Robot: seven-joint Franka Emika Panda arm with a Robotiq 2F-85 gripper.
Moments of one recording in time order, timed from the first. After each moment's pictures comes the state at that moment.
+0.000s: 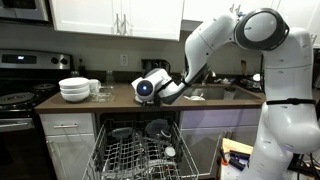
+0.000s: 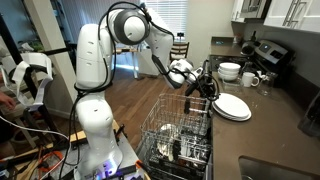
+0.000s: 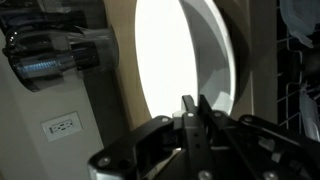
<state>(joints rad) 0.01 0.28 -0.01 -2.10 -1.57 2.29 0.82</state>
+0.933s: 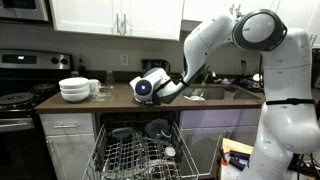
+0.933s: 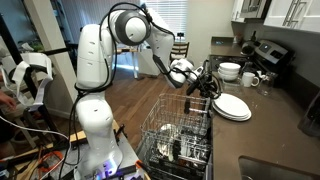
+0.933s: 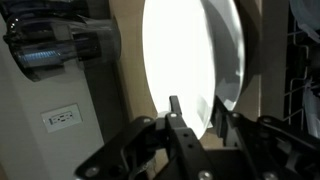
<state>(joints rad) 0.01 0.29 -0.01 -2.07 -1.58 2.30 0.79</state>
